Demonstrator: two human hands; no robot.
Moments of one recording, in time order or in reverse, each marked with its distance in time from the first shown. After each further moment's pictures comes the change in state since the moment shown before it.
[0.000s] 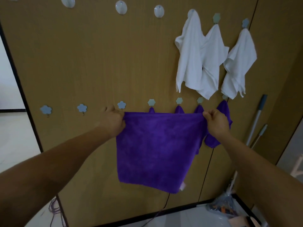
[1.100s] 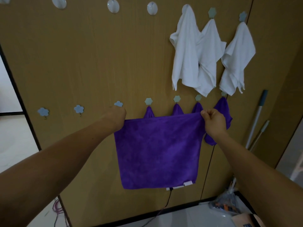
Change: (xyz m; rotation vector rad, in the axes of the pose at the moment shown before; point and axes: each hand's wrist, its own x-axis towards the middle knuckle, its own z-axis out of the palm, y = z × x) left_hand 0.029 0.039 -0.037 0.112 -0.462 -0.059; right_hand 0.004 0.023 0.005 0.142 0.029 0.030
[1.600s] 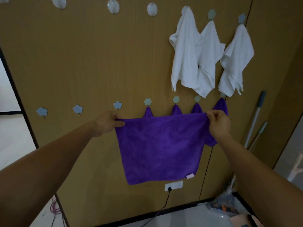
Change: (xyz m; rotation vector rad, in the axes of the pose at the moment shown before) left_hand -0.007 -0.032 0.034 -1.290 -0.104 0.004; right_hand 0.002 0.007 -0.012 0.012 0.118 0.079
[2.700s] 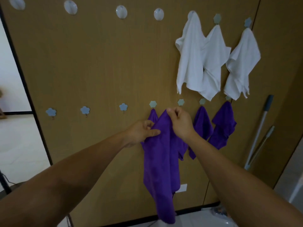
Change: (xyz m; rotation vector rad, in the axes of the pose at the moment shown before) left_hand -0.024 0.039 0.076 -0.328 -0.260 0.092; right_hand -0.074 -0.115 0.070 0.172 -0.370 -0.205
